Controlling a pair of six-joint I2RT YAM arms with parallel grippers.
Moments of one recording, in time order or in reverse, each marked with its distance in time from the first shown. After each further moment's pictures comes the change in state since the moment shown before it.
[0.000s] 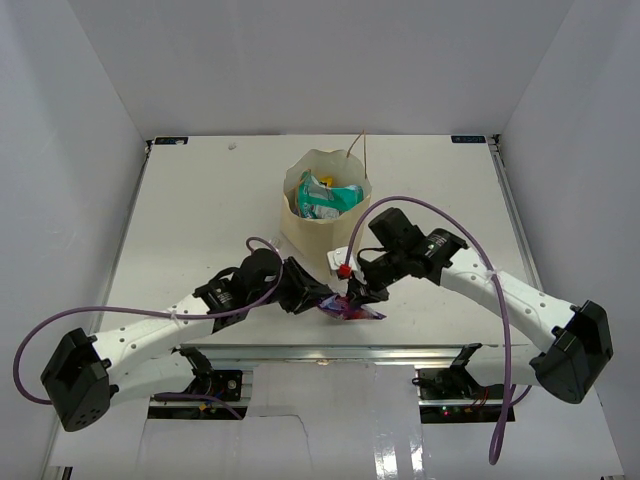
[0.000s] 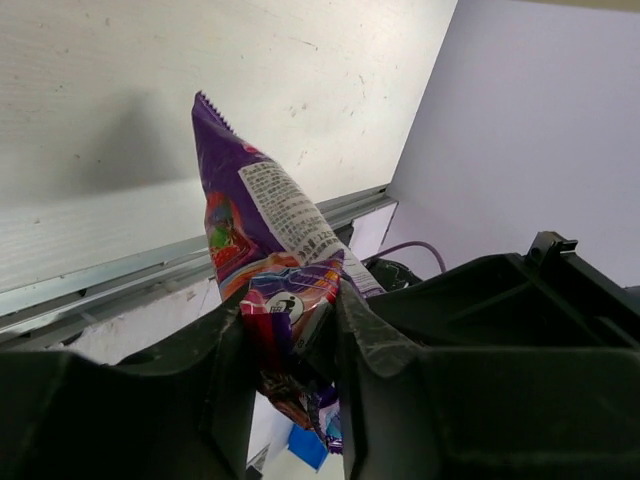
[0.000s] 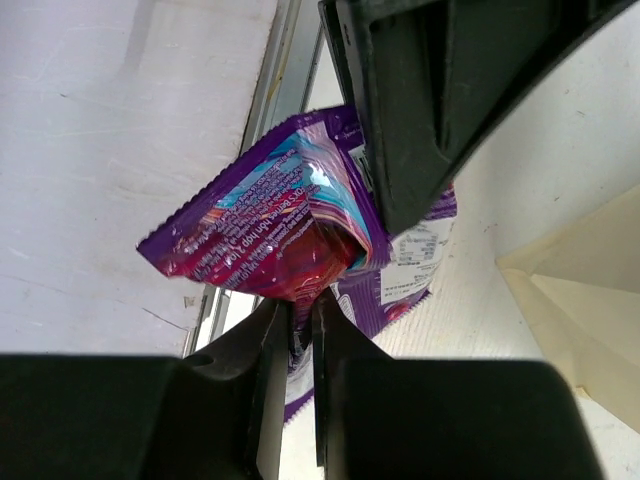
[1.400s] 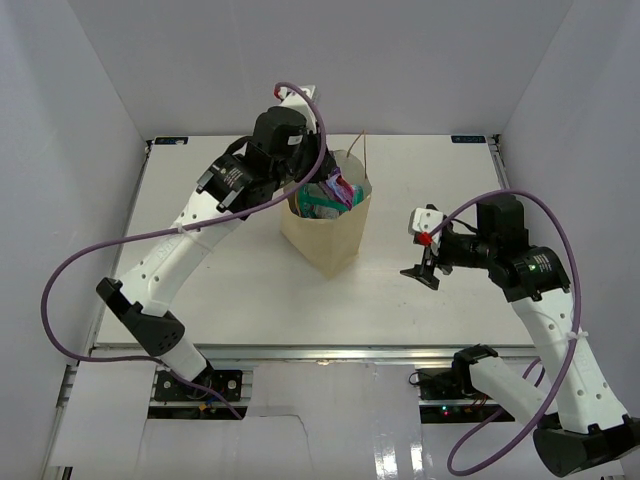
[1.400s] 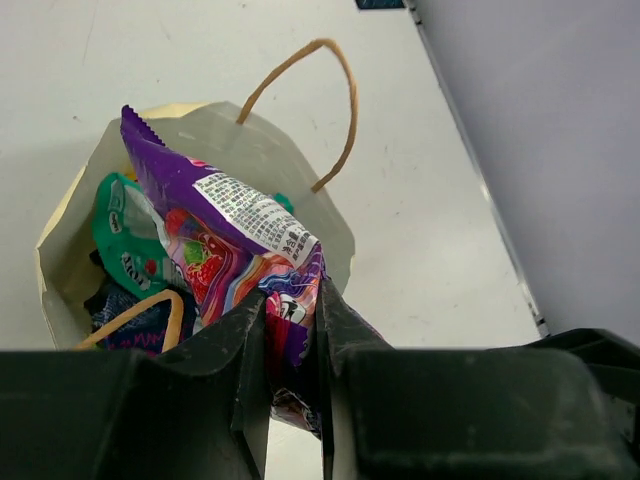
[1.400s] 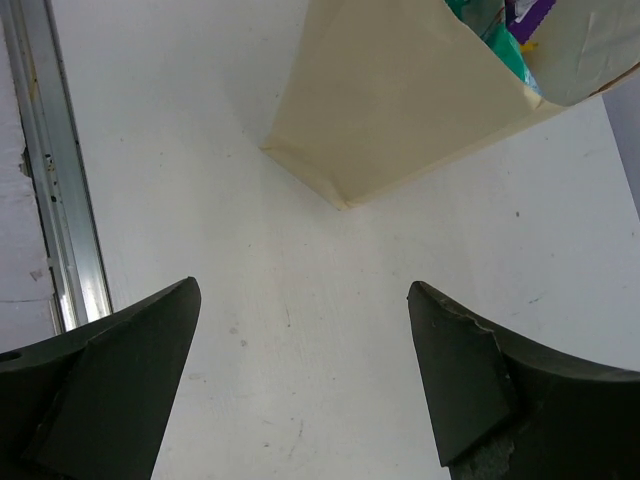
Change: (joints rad) left arm 0.110 0.554 1.366 -0.605 -0.326 0.957; right arm -0.499 -0.375 0.072 -0.117 0.030 -0.064
